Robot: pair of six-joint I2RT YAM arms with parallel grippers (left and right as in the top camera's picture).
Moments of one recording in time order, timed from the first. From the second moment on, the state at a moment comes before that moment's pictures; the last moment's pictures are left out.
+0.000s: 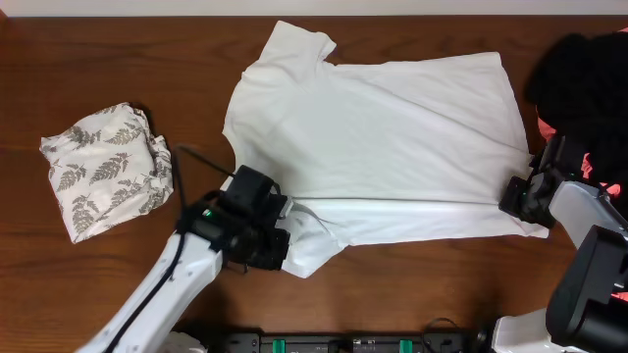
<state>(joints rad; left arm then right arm) -0.45 1.19 0.78 -0.97 0.35 -0.22 -0.36 1.66 0.81 -0.49 0.05 0.13</state>
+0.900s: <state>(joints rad) -0.45 1.07 0.78 -0.95 0.60 -0.31 -0.36 1.66 0.81 -0.49 0.05 0.13</state>
